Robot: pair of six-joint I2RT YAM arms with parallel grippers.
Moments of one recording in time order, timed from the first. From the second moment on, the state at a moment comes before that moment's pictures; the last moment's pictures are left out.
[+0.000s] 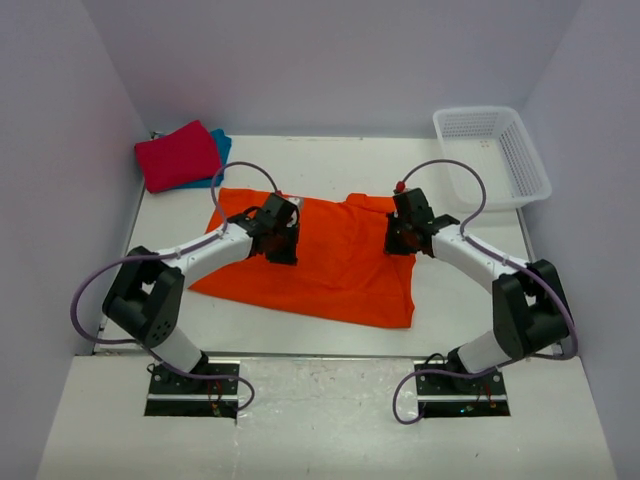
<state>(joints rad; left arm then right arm) -0.59 1.60 1.03 -0.48 0.06 -0.45 0.40 1.53 0.94 -0.43 0.03 0.49</state>
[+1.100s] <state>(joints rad) -0.71 1.67 1.16 -0.45 0.27 -0.40 0.45 1.62 1.07 -0.65 0.21 0.61</state>
